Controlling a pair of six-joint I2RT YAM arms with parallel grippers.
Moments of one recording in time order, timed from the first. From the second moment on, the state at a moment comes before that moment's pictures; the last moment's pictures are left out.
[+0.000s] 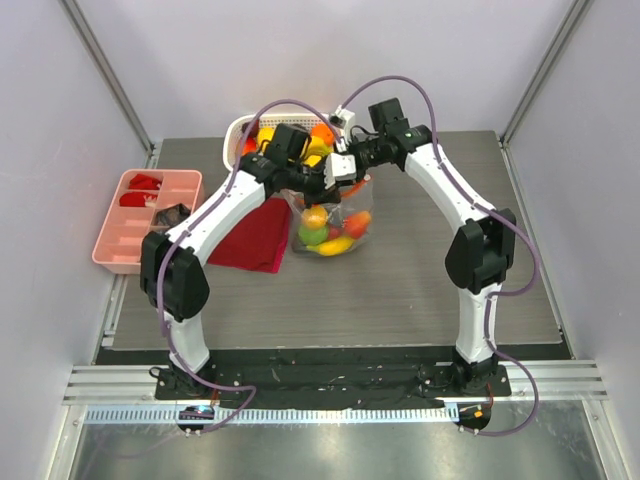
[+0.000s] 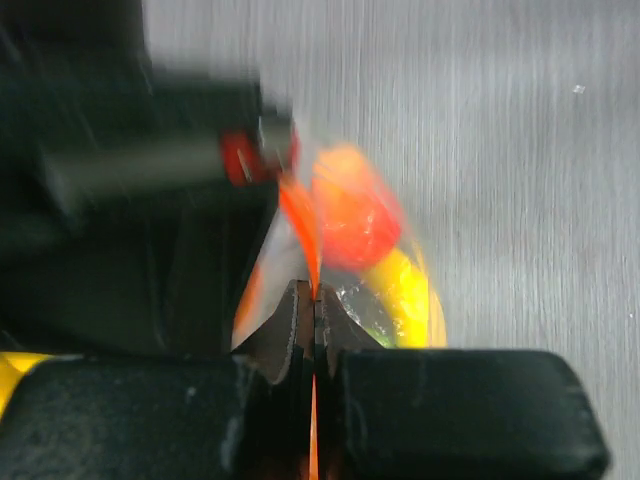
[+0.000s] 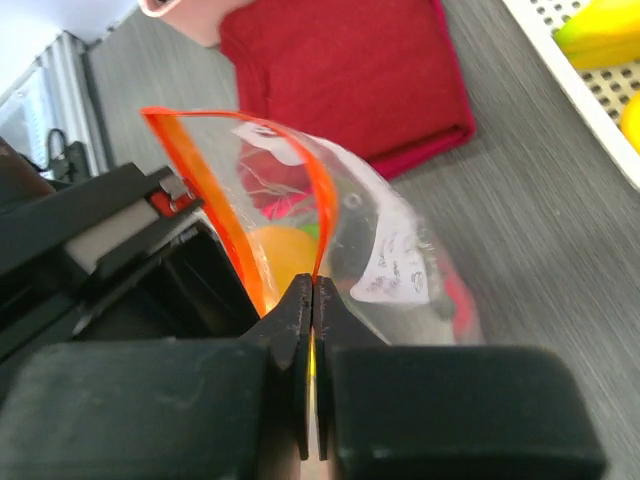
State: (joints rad) left arm -0.55 1.86 1.78 -0.68 0.71 0.78; right arm 0.39 2.02 2.00 -0.76 -0.85 -0.18
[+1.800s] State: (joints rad) left arm -0.39 1.77 1.67 -0.94 0.94 1.08; right arm 0.26 1.75 1.51 -0.61 -1.07 -0.83
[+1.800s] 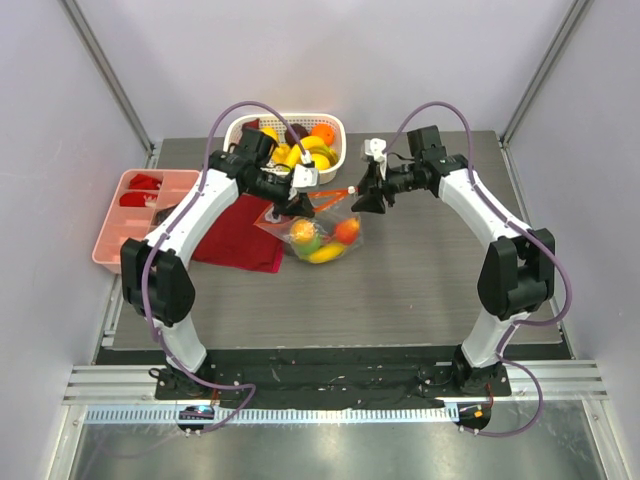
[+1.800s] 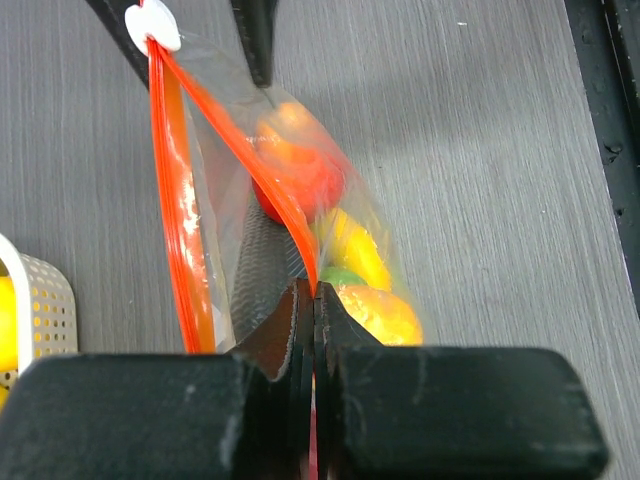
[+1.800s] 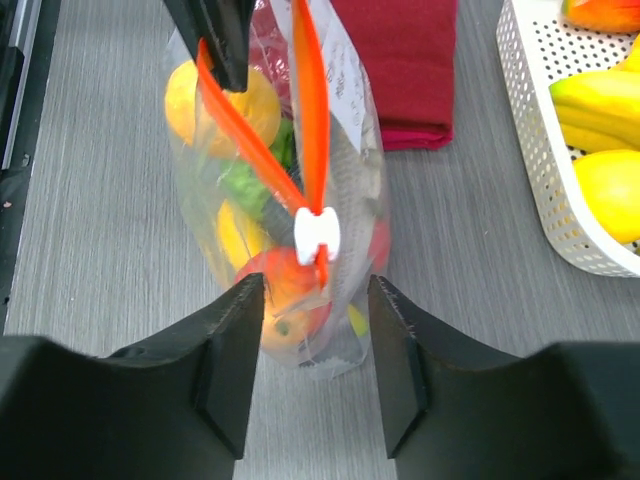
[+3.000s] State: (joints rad) left arm -0.54 1.76 1.67 -0.48 0.77 0.57; right arm 0.30 1.66 1.43 -0.57 -1.00 -0.80
